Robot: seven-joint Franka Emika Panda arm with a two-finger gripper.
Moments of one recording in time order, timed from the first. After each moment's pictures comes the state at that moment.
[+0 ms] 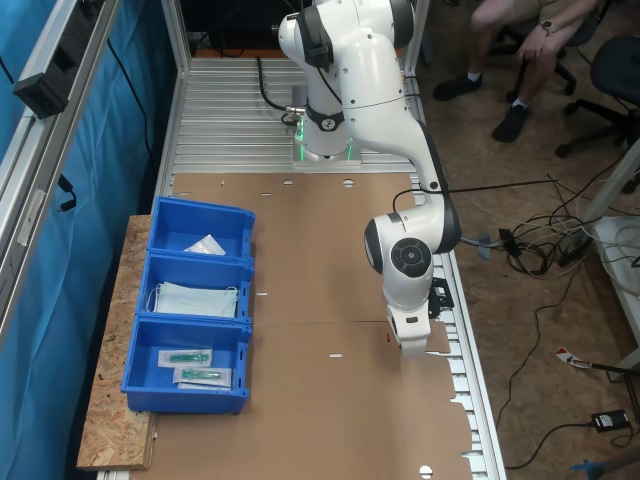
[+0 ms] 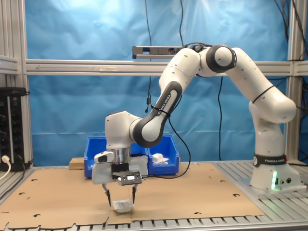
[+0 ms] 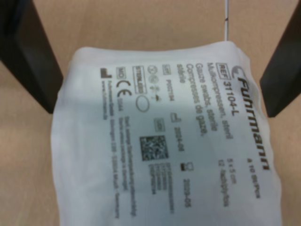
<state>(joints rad) 0.01 0.70 0.18 -1.81 -0.05 2.47 -0.68</state>
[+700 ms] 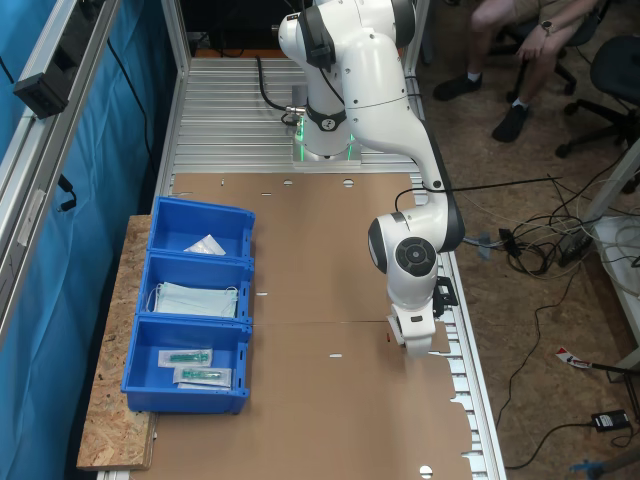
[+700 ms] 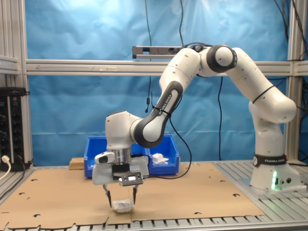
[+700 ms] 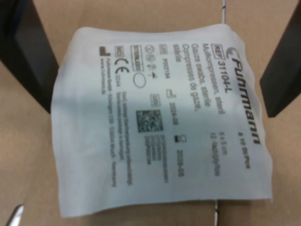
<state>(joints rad) 0.01 0.70 0.19 -1.81 -0.05 2.47 -0.68</state>
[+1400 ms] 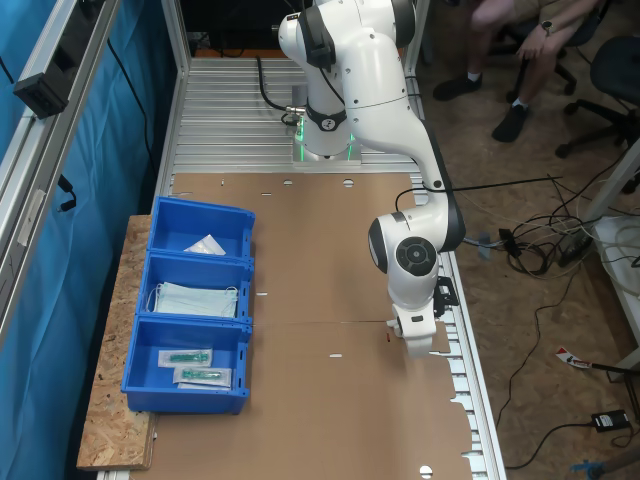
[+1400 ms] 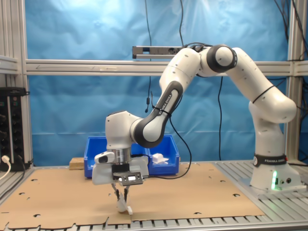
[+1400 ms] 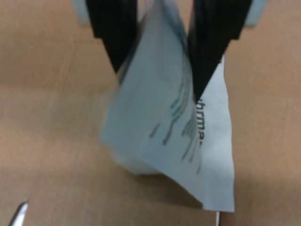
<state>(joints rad) 0.01 0.70 0.19 -1.81 -0.05 2.48 -0.68</state>
